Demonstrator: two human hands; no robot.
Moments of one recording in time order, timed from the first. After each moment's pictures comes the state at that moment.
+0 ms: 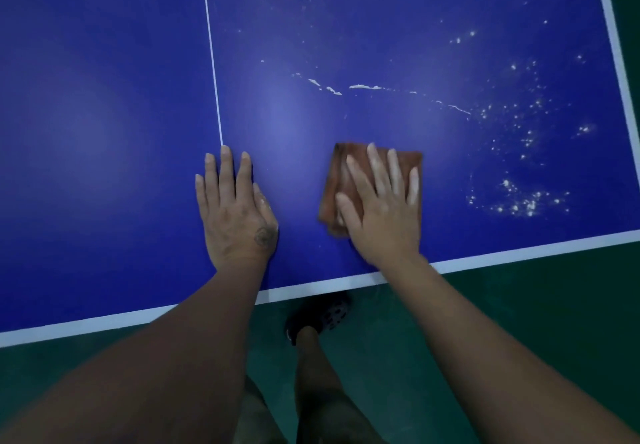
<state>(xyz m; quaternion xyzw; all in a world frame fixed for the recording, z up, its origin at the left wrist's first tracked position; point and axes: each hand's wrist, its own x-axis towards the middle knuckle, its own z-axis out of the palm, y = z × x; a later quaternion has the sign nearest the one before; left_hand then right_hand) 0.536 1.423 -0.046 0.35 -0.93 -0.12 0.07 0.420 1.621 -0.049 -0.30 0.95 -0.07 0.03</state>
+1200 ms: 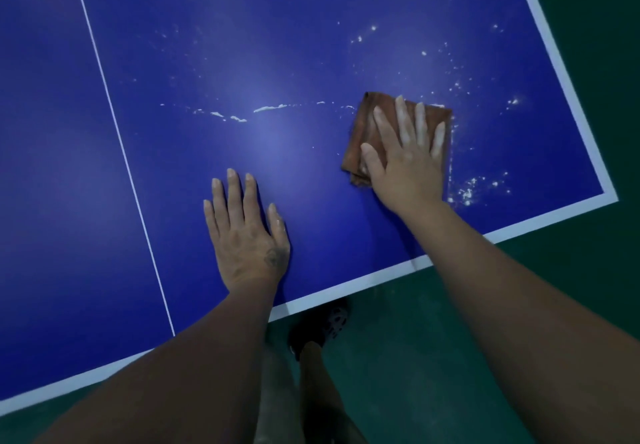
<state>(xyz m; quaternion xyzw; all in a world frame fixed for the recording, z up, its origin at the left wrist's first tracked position) 0.463 1.528 -0.049 0.31 -0.95 -0.10 0.03 0.280 1.723 -0.044 -0.17 0.98 -0.08 0.08</state>
